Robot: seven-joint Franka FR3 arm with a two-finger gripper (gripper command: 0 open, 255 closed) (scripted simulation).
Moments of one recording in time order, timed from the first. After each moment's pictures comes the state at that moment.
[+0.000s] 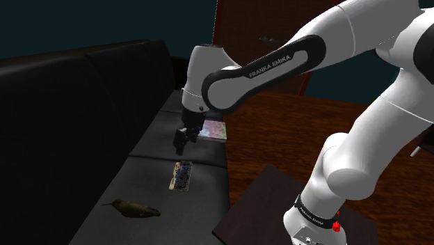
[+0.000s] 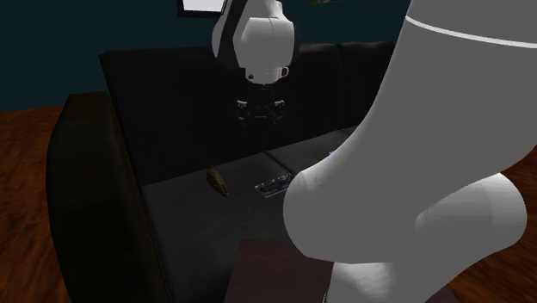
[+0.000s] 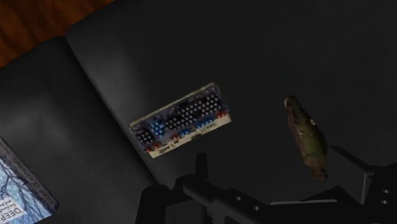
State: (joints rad) arm 0.15 -0.23 0.30 -2.43 0.12 2.33 0.10
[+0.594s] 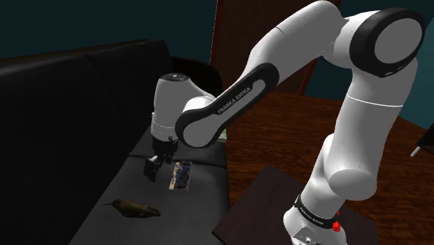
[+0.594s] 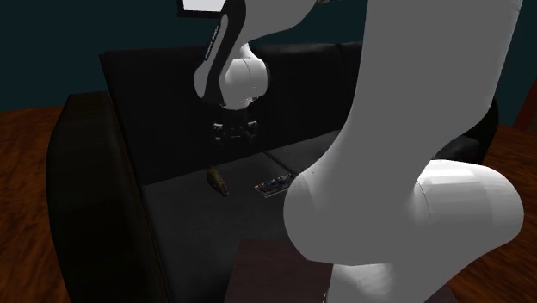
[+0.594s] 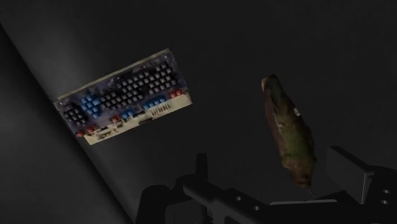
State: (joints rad) arm 0.20 0.11 0.38 -2.28 -0.09 2.52 0.30
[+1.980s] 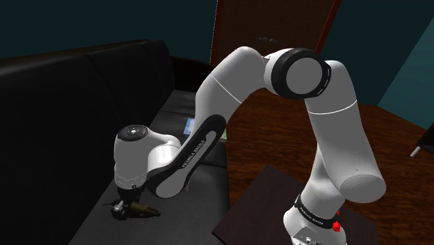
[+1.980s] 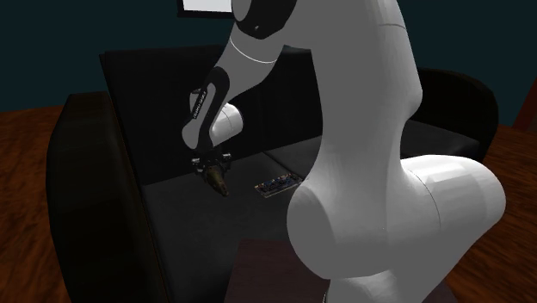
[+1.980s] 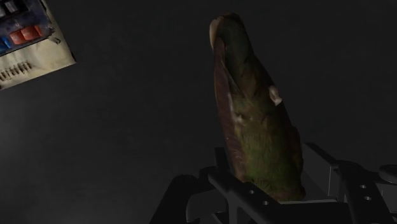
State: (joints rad) arm 0.42 0.60 0.26 -1.96 -0.42 2.65 0.56
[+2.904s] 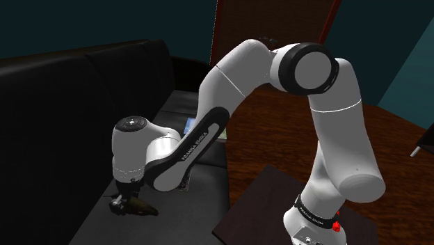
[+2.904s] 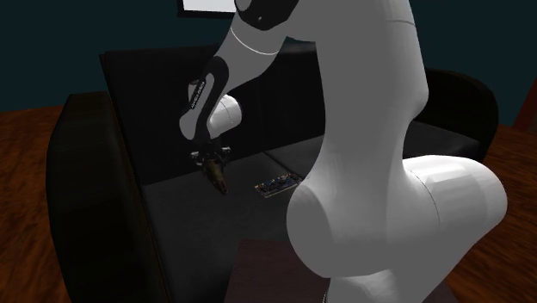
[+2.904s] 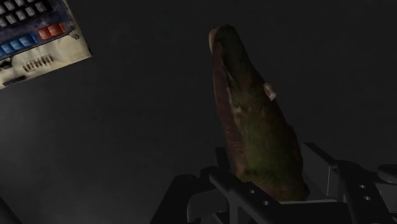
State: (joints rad) arm 0.40 0.55 0.28 -1.96 -0.39 2.61 0.54
